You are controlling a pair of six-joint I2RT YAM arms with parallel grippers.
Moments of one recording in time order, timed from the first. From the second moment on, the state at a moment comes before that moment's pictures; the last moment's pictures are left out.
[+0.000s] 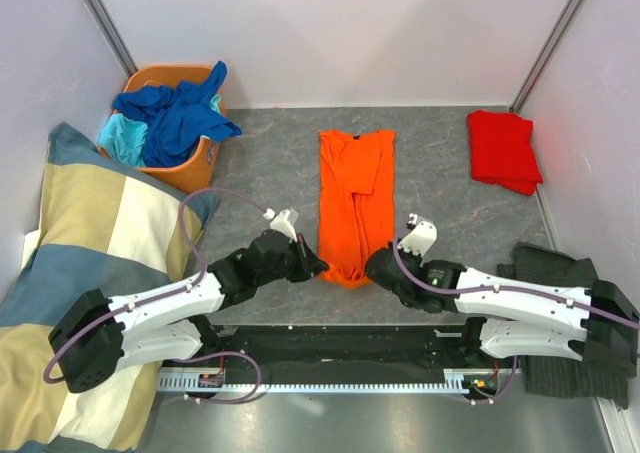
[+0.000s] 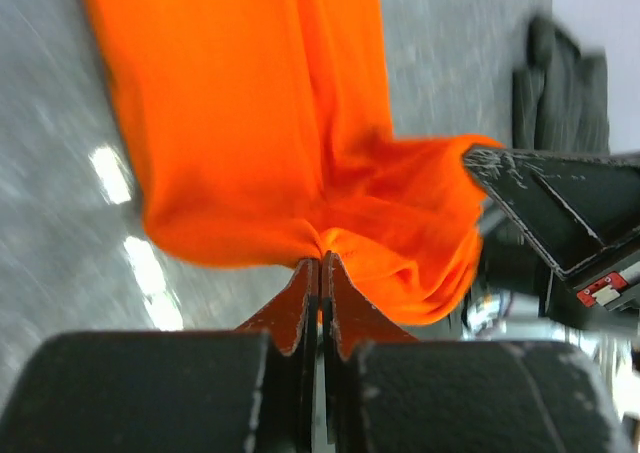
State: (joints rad) left arm -0.91 1.06 0.47 0.05 -0.01 -0.96; right arm 1.16 1.09 0.69 -0.59 0.73 1.31
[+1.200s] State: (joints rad) left arm -0.52 1.73 0.92 0.30 0.24 -0.78; right arm 0.56 1.63 0.94 -0.10 0.44 0.69
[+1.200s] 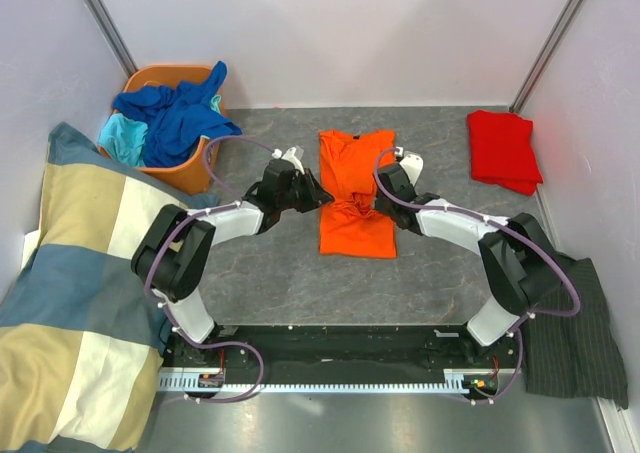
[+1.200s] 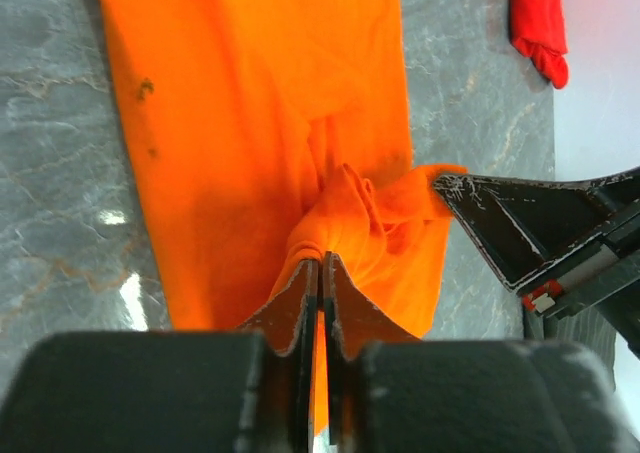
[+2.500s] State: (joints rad) left arm -0.62 1.47 0.46 0.43 0.15 -0.79; right arm 0.51 1.24 0.50 -0.16 0.20 0.70
